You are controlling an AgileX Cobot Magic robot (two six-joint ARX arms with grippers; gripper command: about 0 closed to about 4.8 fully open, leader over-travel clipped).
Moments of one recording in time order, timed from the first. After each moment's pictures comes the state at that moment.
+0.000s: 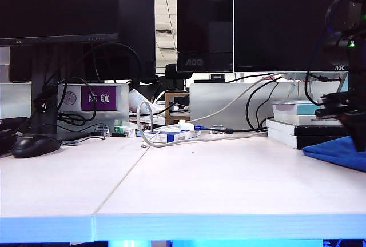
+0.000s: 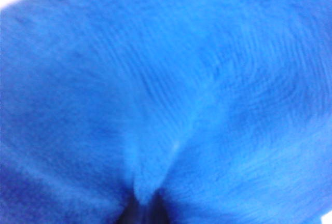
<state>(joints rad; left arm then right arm) -0.68 1.19 1.71 -0.89 0.24 0.00 0.00 1.93 1.39 -0.78 0.10 0.00</state>
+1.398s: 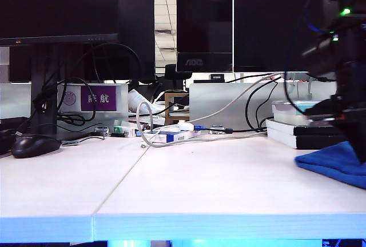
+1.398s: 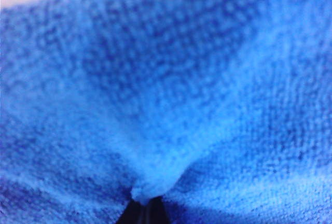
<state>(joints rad) -0.68 1.20 1.71 -0.89 0.24 0.00 0.13 1.92 1.39 -1.10 0.03 0.02</state>
